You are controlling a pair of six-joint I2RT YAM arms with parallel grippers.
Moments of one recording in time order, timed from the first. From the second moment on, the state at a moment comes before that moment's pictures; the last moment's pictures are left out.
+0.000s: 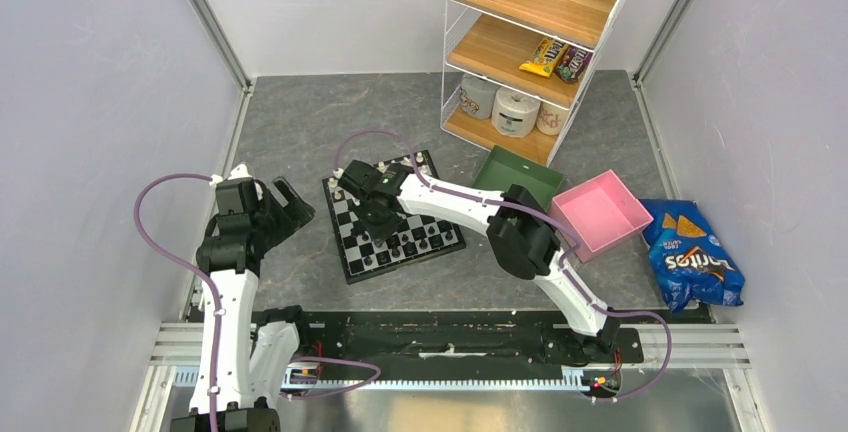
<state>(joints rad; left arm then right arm) 0.15 0.73 0.78 -0.83 0.08 -0.50 1.05 2.32 2.02 -0.88 -0.05 0.36</state>
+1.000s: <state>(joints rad) 0.15 0.73 0.78 -0.83 0.09 -0.50 1.06 2.31 2.05 -0.87 -0.05 0.37</state>
